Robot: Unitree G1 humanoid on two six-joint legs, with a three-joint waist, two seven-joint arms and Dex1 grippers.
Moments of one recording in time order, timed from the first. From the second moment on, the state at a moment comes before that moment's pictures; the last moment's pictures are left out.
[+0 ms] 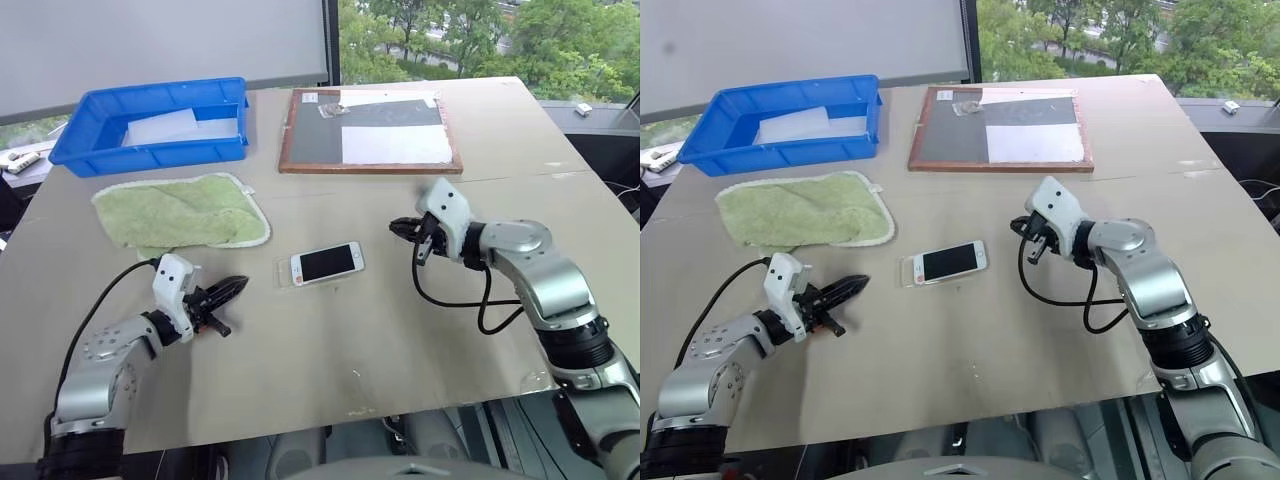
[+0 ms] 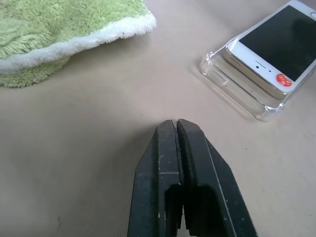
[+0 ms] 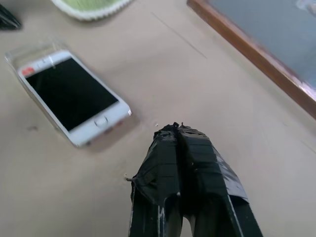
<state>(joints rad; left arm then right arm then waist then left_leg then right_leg) 0.06 0.64 0.27 -0.05 -0.46 0.36 -0.81 -0.53 -0.48 0.19 -0.24 0.11 0.70 0.79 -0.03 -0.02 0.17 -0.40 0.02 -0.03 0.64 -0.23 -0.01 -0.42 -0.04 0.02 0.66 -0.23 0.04</state>
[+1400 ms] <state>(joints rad) -0.06 0.61 0.05 -0.18 -0.42 0.51 -0.83 -0.55 -0.41 0.38 -0.16 0.06 0.64 0.80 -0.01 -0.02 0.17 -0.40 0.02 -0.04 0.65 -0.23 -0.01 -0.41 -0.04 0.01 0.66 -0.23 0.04</state>
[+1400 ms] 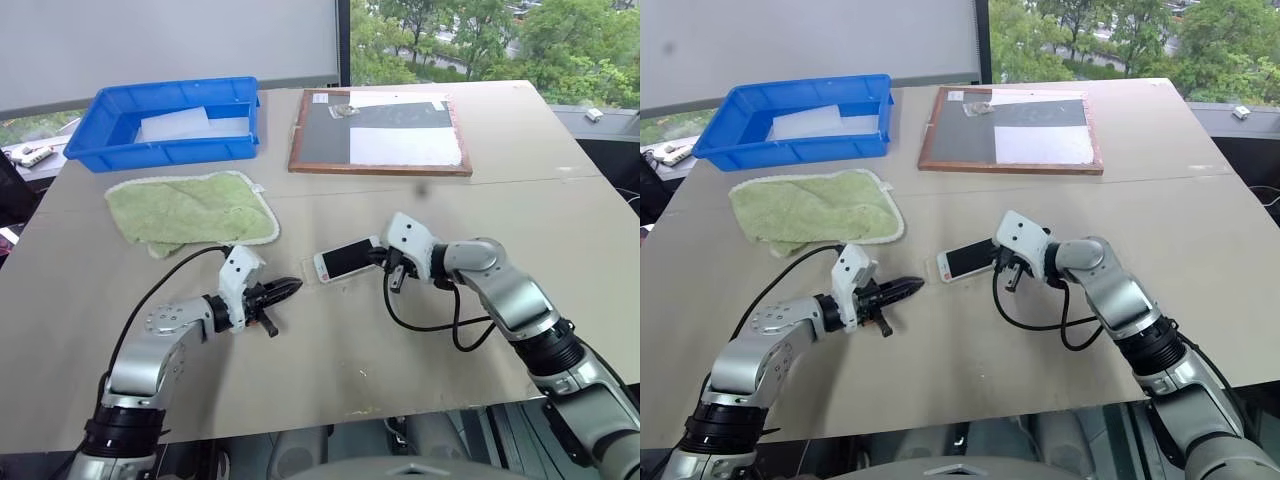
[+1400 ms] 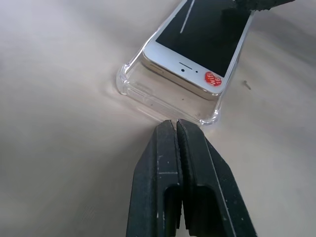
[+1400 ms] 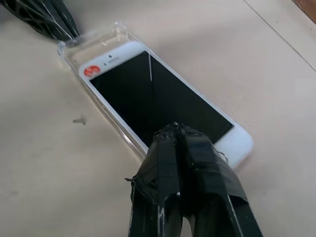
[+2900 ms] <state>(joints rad) -0.21 0.53 -0.10 -0.17 -0.38 0.60 -0.84 -0.48 -0.55 0.29 -0.29 -0.02 0.74 0.82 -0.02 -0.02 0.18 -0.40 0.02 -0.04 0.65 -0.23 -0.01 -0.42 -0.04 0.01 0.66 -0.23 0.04</state>
